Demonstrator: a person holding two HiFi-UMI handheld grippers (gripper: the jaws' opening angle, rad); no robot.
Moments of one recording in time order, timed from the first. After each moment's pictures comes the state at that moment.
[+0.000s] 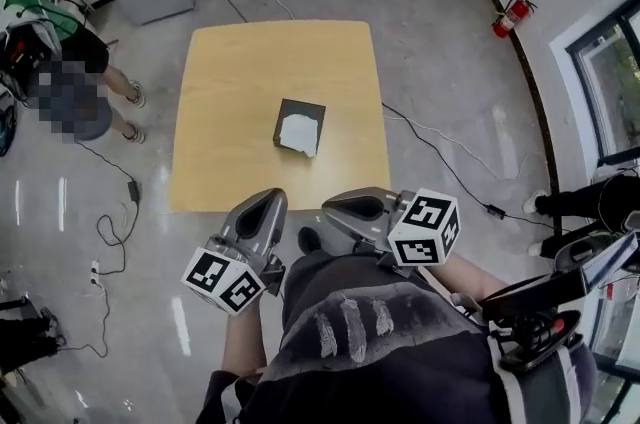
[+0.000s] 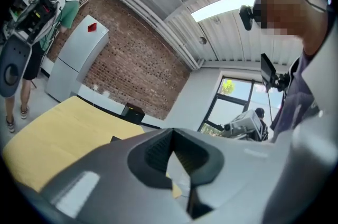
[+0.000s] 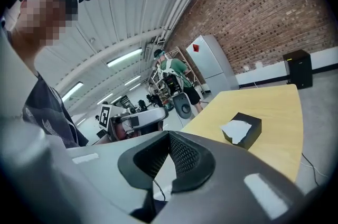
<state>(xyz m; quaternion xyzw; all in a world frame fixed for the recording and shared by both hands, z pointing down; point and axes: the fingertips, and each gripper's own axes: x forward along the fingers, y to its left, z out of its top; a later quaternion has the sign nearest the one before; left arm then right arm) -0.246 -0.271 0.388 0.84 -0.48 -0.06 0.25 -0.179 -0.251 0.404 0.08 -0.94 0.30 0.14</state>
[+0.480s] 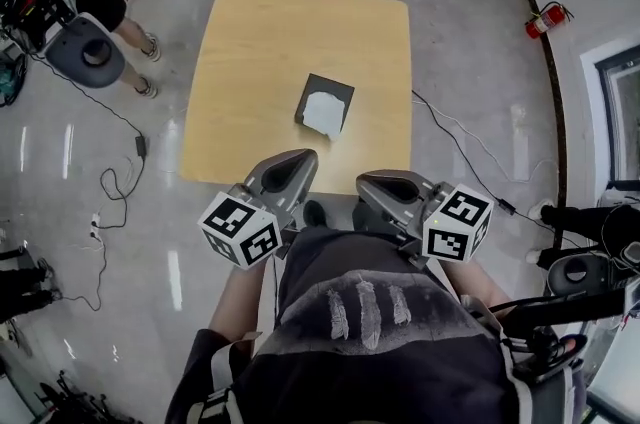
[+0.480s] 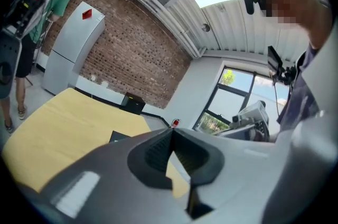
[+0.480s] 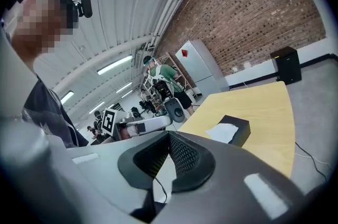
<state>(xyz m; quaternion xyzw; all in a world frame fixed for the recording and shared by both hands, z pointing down) -0.232 -0.328 0.417 0.85 -0.45 -0.01 0.28 -0.159 -0.300 0.410 0.13 -0.93 0.33 0.13</state>
